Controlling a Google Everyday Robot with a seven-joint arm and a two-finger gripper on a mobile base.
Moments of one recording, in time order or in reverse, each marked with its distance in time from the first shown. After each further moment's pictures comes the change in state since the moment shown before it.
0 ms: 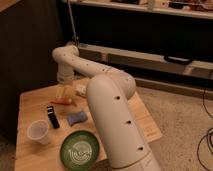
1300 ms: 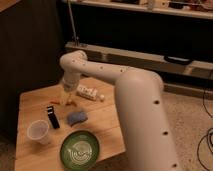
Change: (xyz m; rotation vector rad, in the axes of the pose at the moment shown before) arm 0.076 0.059 -0.027 0.053 -0.116 -0.015
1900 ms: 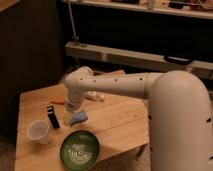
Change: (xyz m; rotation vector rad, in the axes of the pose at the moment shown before) arm 0.040 0.103 0.016 -0.075 0.043 -0.025
